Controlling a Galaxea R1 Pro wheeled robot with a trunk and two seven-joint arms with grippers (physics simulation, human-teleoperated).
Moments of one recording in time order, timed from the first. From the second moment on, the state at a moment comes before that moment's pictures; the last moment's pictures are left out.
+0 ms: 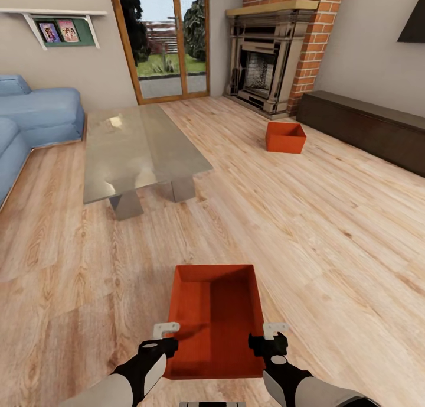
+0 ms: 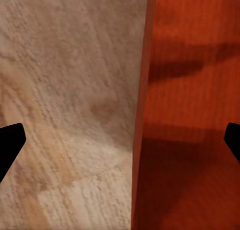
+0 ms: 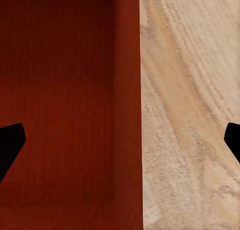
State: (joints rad) left arm -0.64 -0.14 -0.10 -0.20 0.16 0.09 0.27; right arm -0.67 0.13 0.27 -0.03 -0.15 -0.25 -0.25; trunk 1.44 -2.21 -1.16
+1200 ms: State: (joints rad) left arm -0.64 -0.14 -0.10 -0.20 0.16 0.09 0.27; right arm -0.67 0.13 0.27 -0.03 -0.15 -0.25 -0.25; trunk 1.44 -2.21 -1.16
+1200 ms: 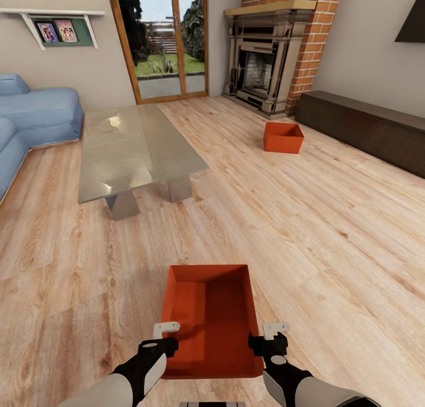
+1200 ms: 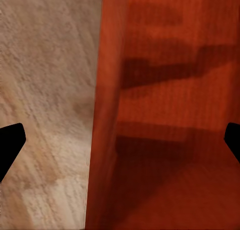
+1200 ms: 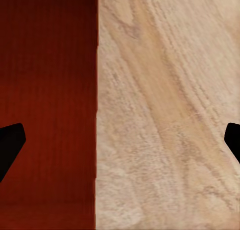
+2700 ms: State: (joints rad) left arm -0.64 -0.14 -0.10 -0.20 0.16 0.10 0.28; right arm -0.67 0.14 0.27 -0.03 -0.15 -0.28 -0.25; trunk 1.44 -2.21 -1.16
